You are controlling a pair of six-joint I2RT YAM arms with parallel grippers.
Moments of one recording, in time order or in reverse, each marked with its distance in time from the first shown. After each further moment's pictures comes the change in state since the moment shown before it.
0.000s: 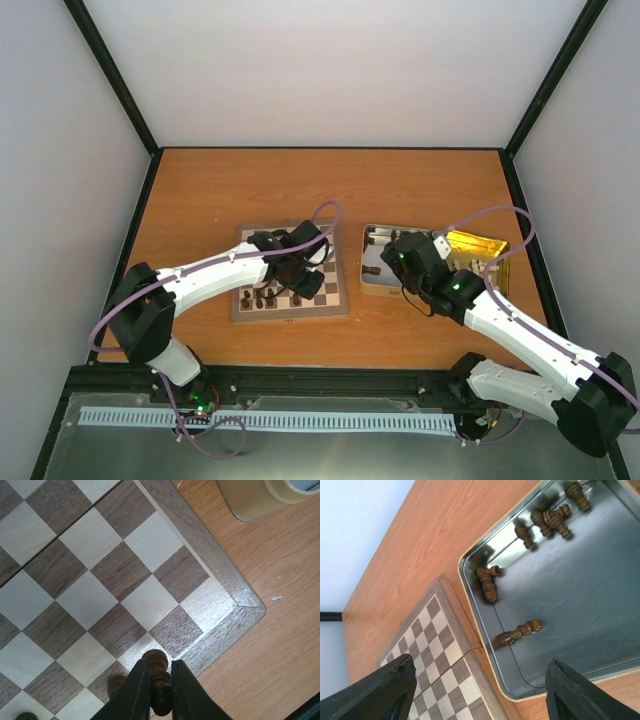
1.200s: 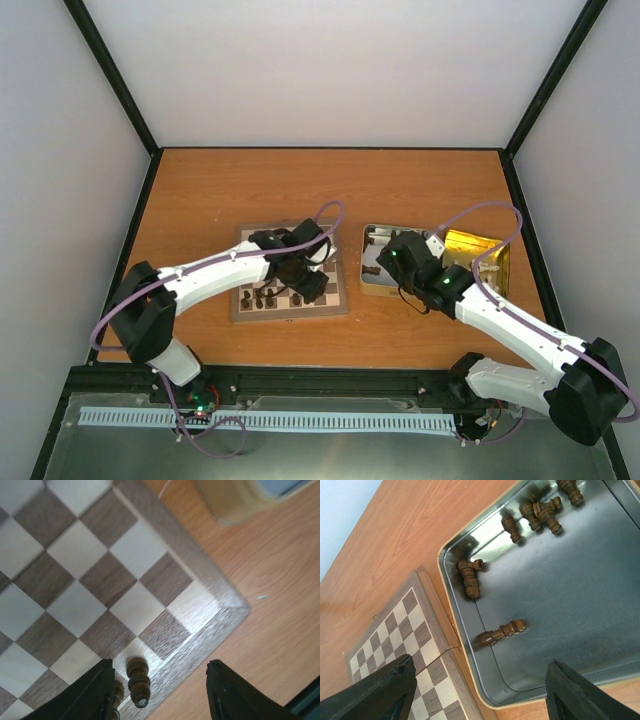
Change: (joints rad) left arm -0.002 0.037 0.013 -0.016 0.026 0.040; right arm -0.006 0.070 -0.001 -0.004 0.006 -0.037
